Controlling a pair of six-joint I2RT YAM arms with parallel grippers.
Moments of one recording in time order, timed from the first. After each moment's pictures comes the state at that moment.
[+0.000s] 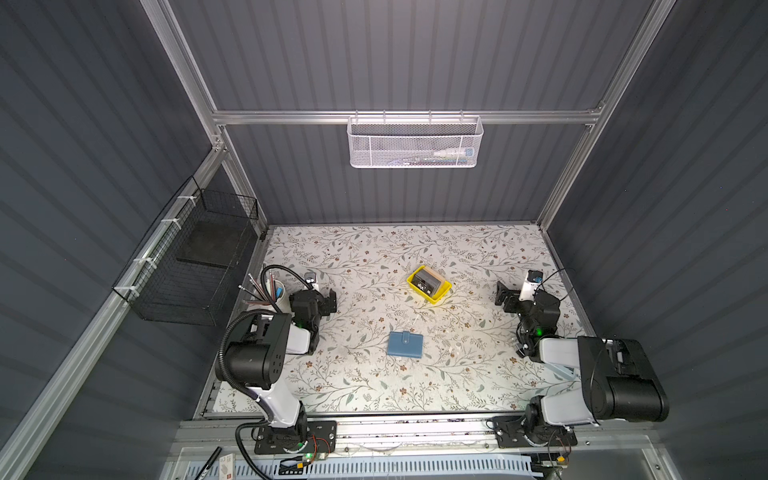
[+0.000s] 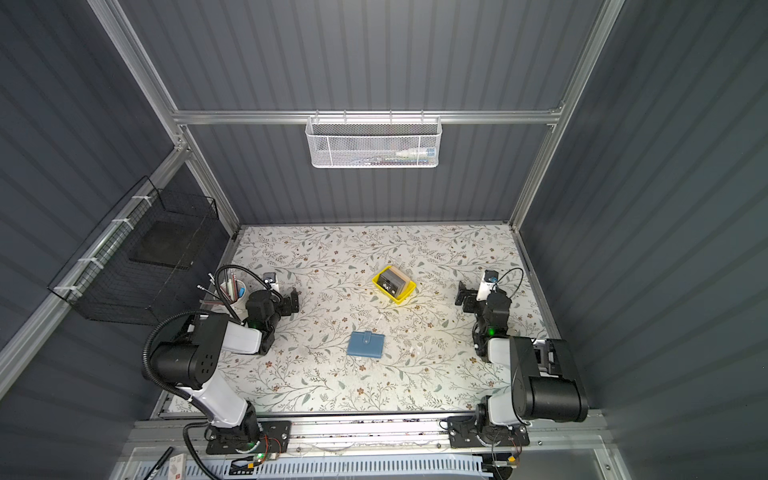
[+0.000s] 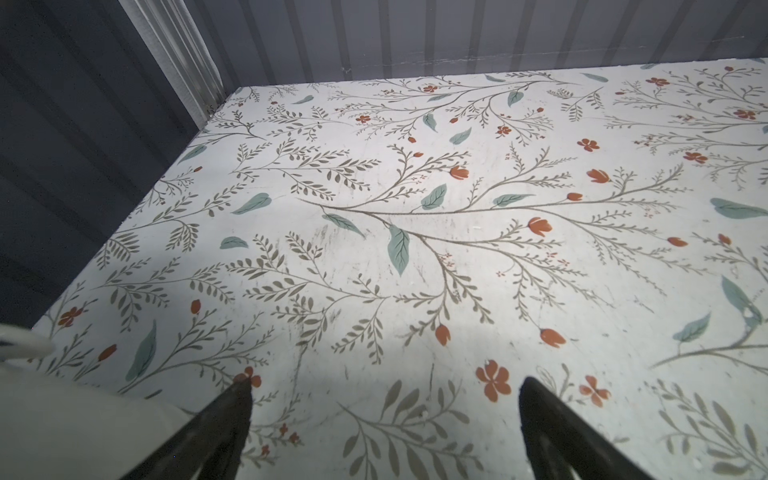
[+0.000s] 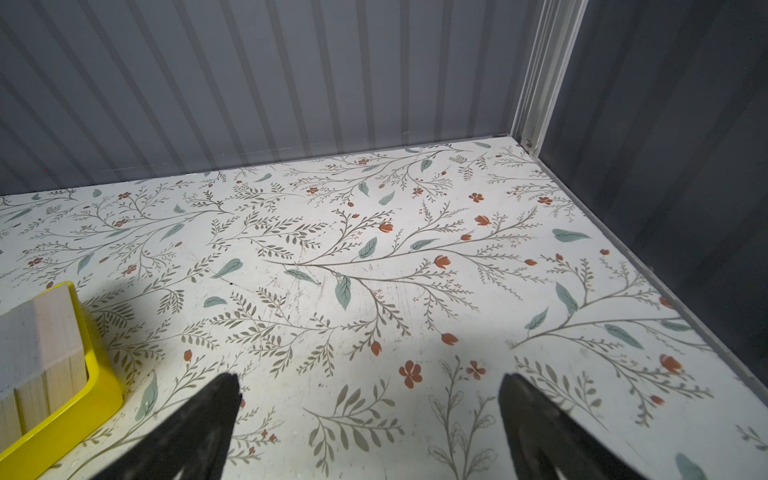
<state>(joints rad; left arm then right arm) -0.11 1.71 0.44 0.85 -0.16 0.03 -0.08 1.45 0.31 0.89 -0.07 0.06</state>
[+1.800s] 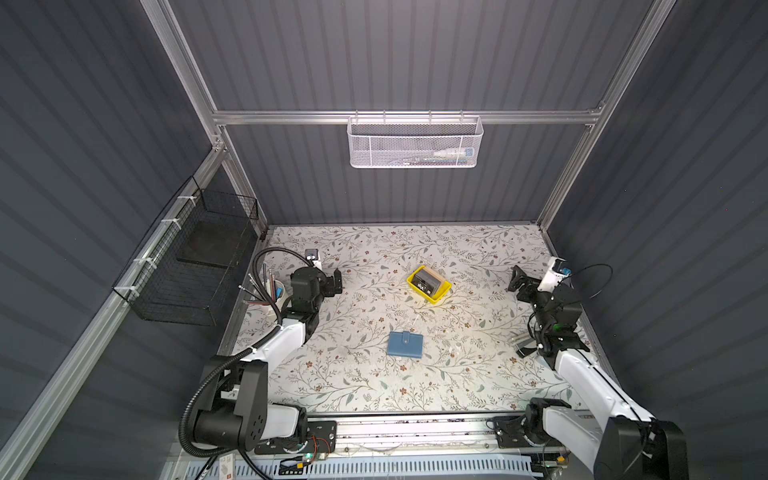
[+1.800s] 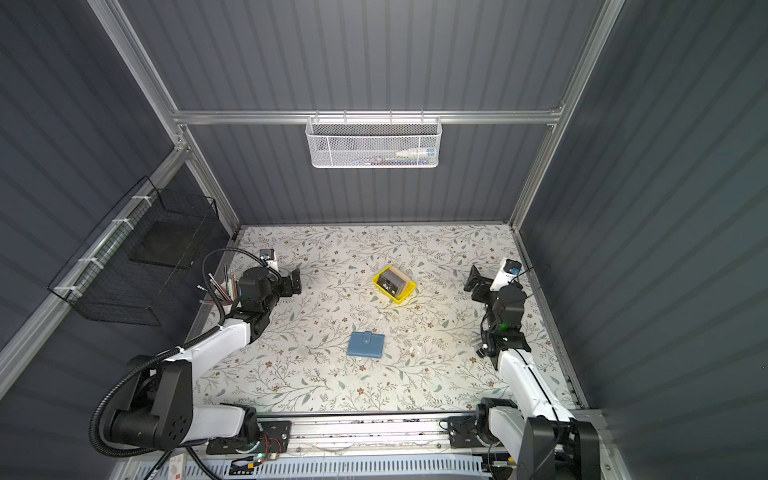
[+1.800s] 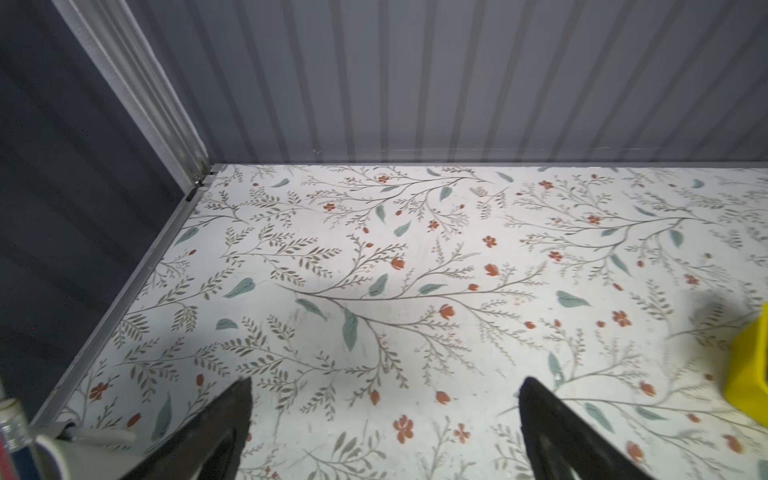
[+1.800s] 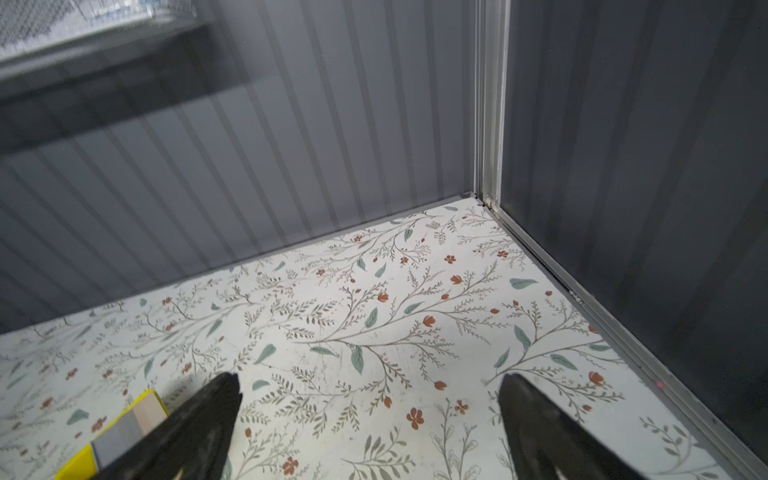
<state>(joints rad) -0.24 1.34 0.67 0.27 -0.15 -0.06 -0.08 0.98 0.45 0.38 0.03 0.25</state>
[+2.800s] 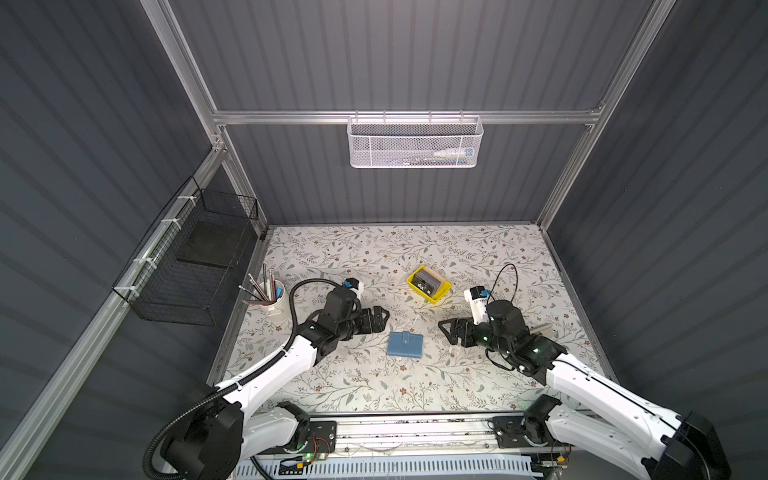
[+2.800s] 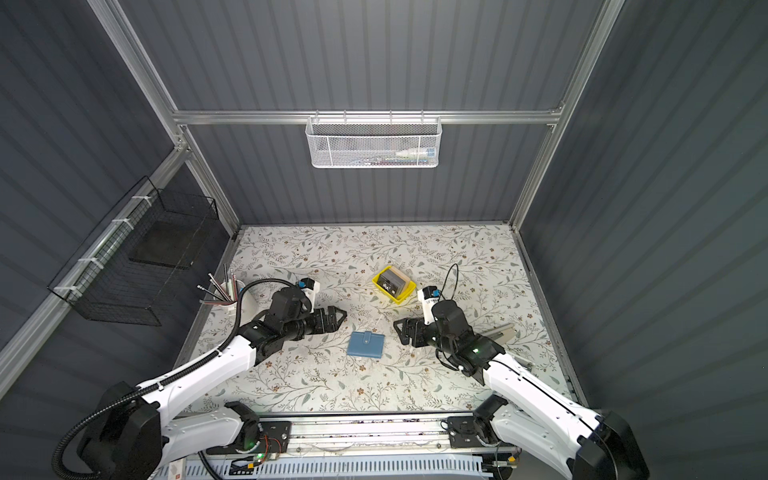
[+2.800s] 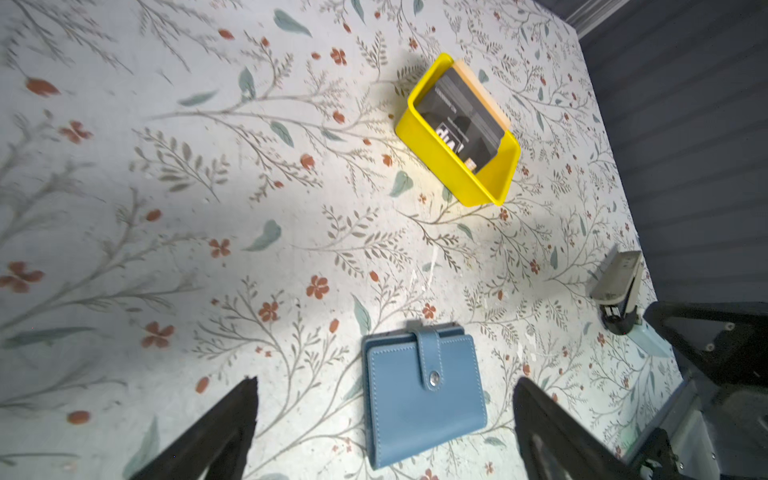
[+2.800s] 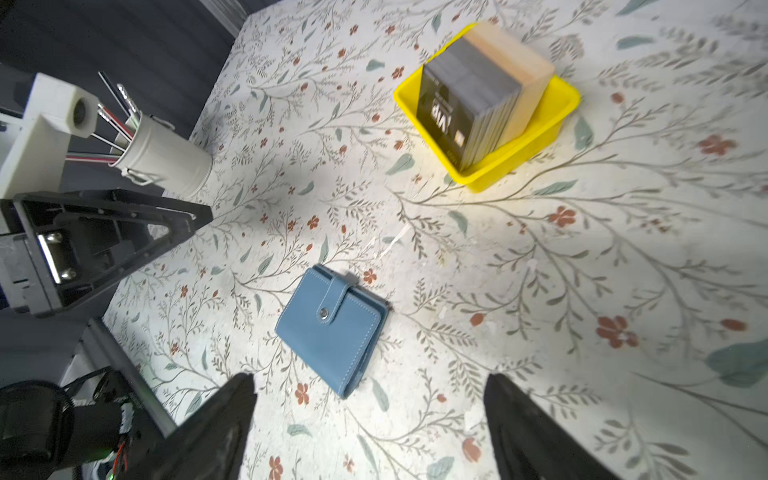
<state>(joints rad) -0.59 1.18 0.63 -0.17 0.18 -0.58 0.63 0.94 0.52 -0.19 -0.15 0.55</state>
